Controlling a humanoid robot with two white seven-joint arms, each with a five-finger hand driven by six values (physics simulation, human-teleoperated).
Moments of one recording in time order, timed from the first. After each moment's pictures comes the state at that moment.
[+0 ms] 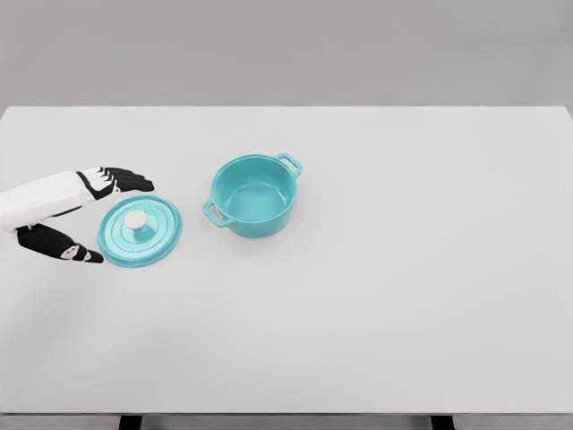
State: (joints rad) left arm -0.22 1.07 -0.34 -1.68 0.13 -0.61 -0.46; right arm -0.04 0.00 0.10 0.13 0.07 -0.28 0.38
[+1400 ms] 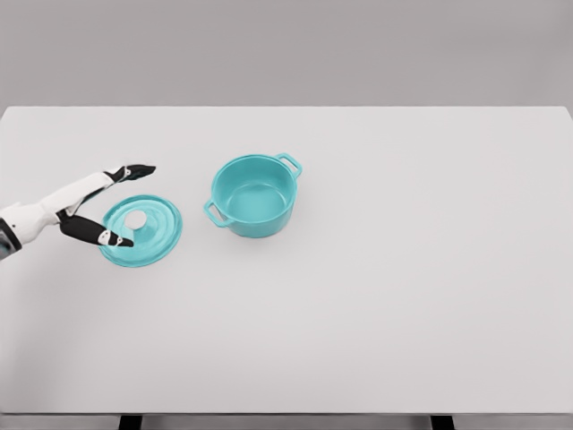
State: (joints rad) left arm -0.40 0.91 -0.64 -1.36 0.31 -0.42 -0.37; right arm -0.03 0.00 0.10 0.13 0.06 -0.28 0.38
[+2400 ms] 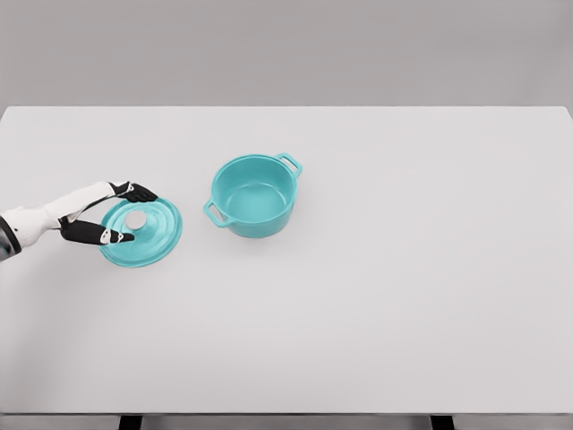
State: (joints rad) left arm -0.41 0.91 -0.65 -1.34 0.23 -0.40 -0.40; right arm -0.03 0.00 0.10 0.13 0.06 -0.28 0.38
